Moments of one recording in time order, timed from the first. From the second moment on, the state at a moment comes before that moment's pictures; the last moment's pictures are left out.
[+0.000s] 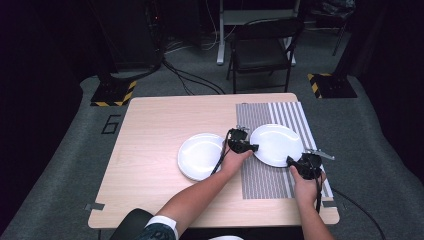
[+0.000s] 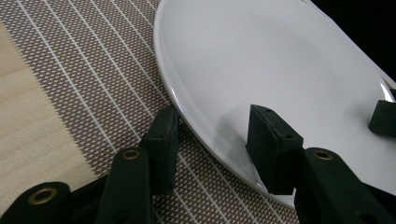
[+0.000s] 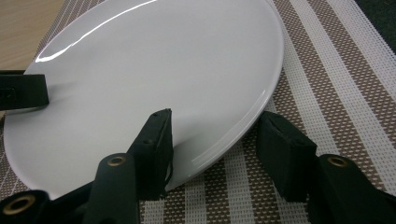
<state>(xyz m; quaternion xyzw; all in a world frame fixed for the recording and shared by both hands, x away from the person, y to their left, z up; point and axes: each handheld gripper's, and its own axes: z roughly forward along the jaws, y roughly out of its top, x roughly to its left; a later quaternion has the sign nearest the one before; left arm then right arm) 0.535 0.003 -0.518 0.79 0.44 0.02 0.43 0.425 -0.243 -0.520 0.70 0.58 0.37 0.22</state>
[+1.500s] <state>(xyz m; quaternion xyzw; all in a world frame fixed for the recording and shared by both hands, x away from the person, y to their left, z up) 0.520 0.047 -0.479 0.78 0.42 0.04 0.47 0.404 -0.223 -0.487 0.63 0.63 0.39 0.24</state>
